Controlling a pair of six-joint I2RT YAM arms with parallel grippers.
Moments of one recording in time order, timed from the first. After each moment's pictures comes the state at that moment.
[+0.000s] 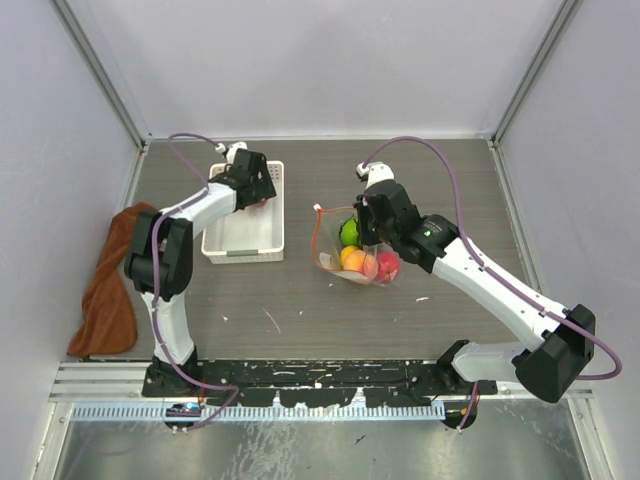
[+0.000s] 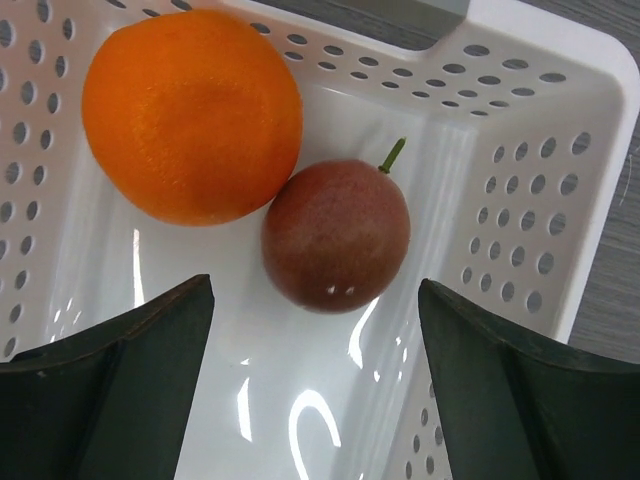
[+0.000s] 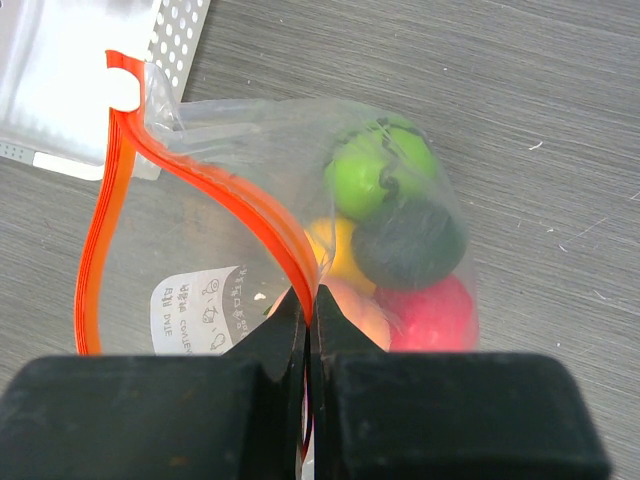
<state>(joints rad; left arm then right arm) -0.33 1.93 1.40 -0.27 -0.32 -0.55 0.70 1.25 1.17 -0.58 0.23 0.32</state>
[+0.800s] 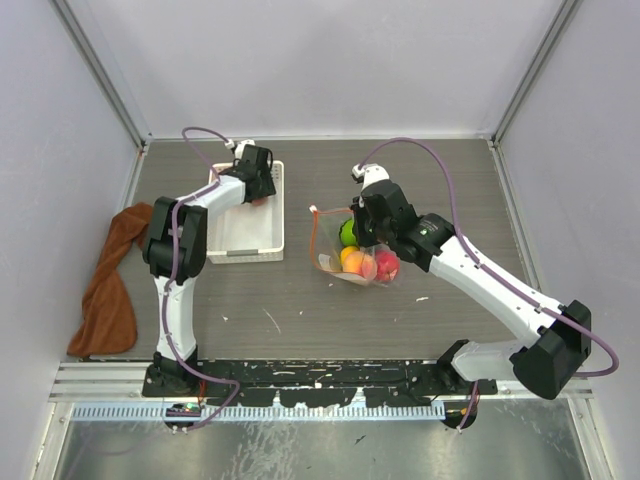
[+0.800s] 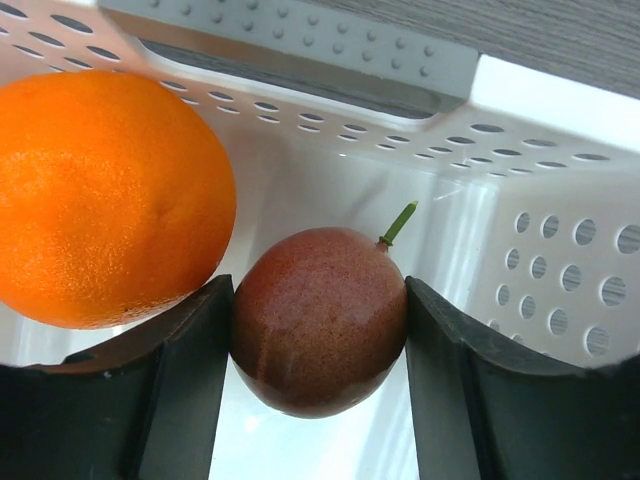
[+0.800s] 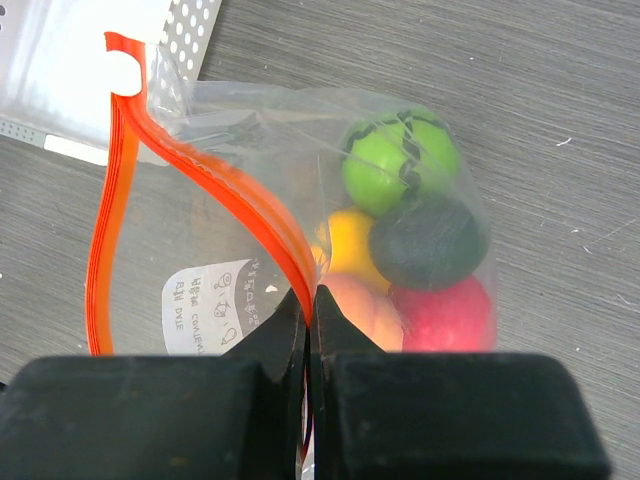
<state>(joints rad) -0.32 2.14 1.59 -0.28 -0.34 -0.51 0.70 1.27 1.17 -0.57 0.19 0.32</state>
